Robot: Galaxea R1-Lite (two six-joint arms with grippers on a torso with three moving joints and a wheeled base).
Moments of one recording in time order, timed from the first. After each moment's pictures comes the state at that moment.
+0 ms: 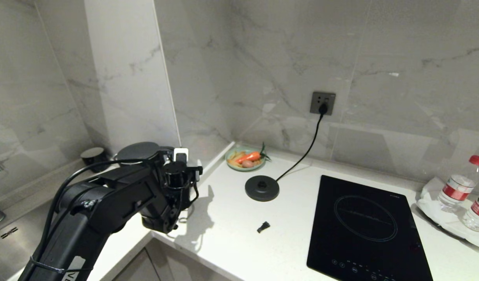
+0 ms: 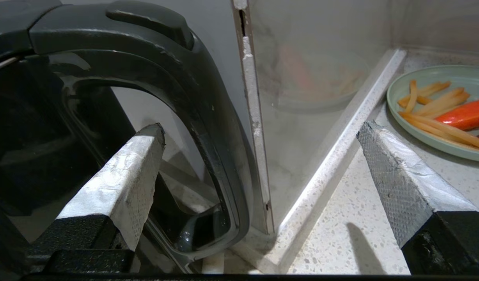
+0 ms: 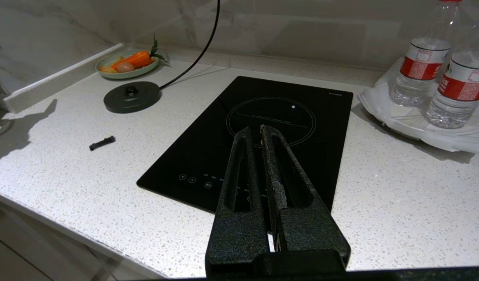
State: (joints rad) left arm -0.31 2.61 -1.27 -1.34 0.50 0.11; right arm 0.00 0.00 -0.01 0.00 -0.01 0.01
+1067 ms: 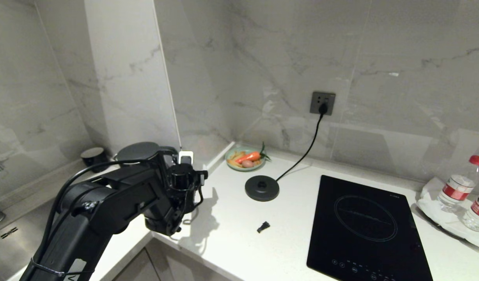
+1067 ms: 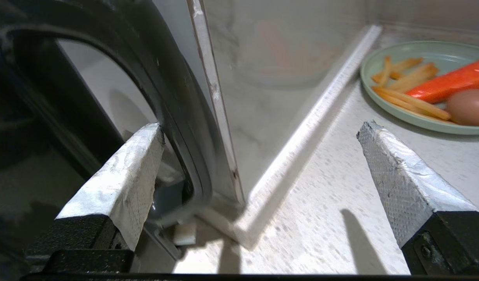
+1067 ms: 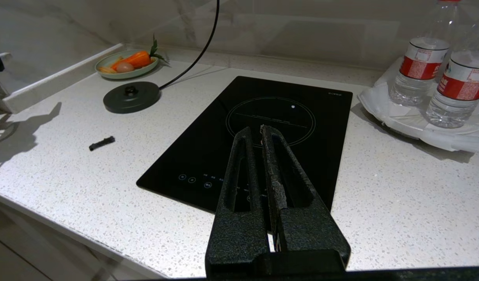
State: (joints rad) left arm -0.35 2.59 -1.23 -1.28 0.49 0.05; right arm 0.00 0.00 -0.01 0.00 -0.01 0.01
